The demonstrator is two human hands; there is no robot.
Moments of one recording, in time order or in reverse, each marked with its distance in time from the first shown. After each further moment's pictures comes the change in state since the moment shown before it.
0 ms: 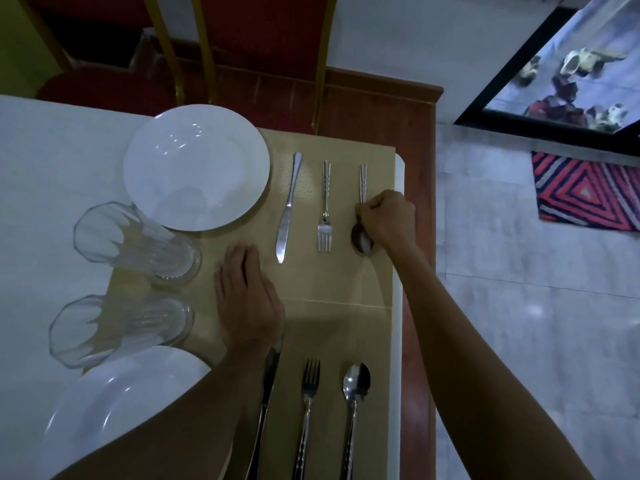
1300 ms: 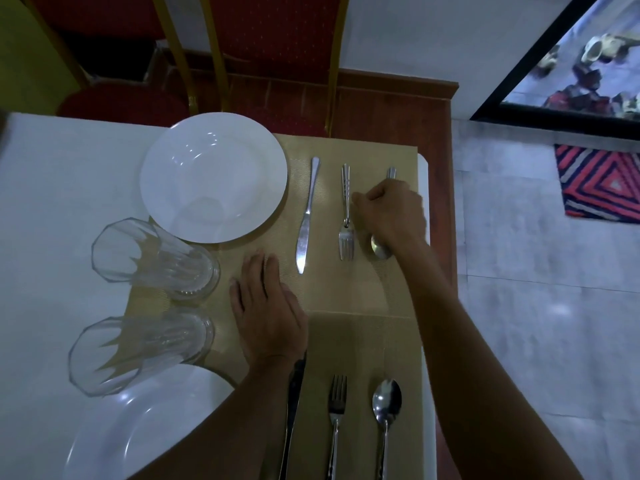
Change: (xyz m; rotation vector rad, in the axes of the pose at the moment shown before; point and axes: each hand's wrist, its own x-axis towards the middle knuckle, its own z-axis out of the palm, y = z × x) left_hand 0.006 0.004 -0.008 0.093 -0.055 -0.032; right_hand -0.007 -0.042 0.011 0.008 0.014 -0.022
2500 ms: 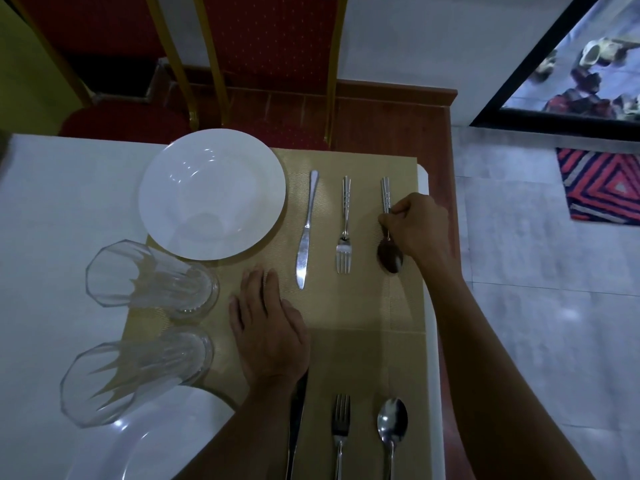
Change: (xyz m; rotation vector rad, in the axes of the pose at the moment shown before) left_hand 0.001 0.000 0.003 0.005 0.035 0.023; right_hand 0.021 0.039 -0.011 -0.010 0.039 -0.032
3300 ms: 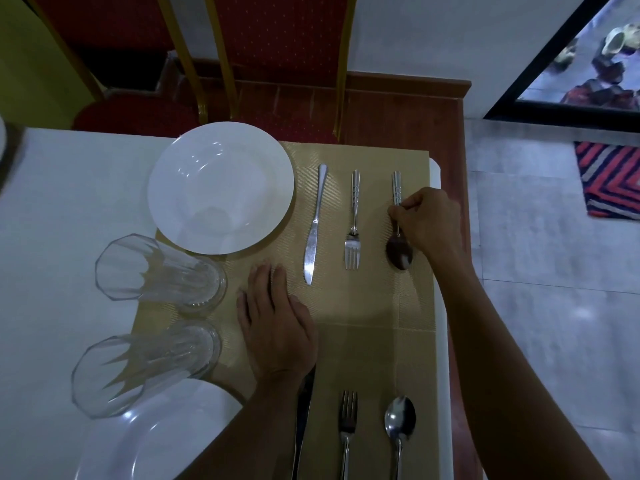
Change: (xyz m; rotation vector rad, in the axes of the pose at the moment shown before) left_hand -0.001 -0.001 0.004 -0.008 0.030 0.001; right_hand 0.007 0.005 0.003 -0.001 0.001 -0.008
